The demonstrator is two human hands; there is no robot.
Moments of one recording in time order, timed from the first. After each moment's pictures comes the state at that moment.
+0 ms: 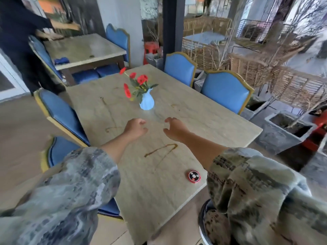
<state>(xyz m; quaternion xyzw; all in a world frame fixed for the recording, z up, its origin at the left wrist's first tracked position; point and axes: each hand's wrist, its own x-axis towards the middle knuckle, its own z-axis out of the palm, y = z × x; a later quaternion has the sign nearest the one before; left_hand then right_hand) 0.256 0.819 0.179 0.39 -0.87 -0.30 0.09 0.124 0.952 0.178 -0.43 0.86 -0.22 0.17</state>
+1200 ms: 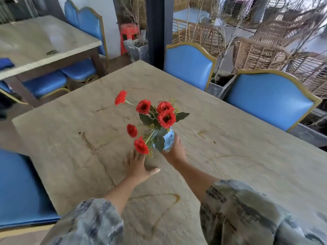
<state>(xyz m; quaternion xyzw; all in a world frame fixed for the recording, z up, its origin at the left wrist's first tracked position) 0.124 0.505 -0.001 0.33 -0.92 -0.20 -0.09 -0.004 0.607 0.009 -0.18 0.87 -0.42 0.19</state>
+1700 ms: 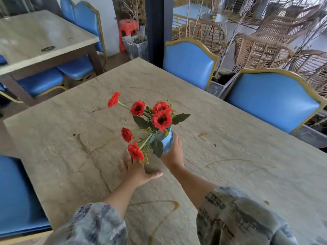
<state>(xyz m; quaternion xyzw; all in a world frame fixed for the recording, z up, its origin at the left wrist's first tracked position) 0.110 0.499 -0.016 0.34 -0.90 -0.26 -0.10 -0.009 0.600 0.003 -0.19 0.84 -0.49 0.13</state>
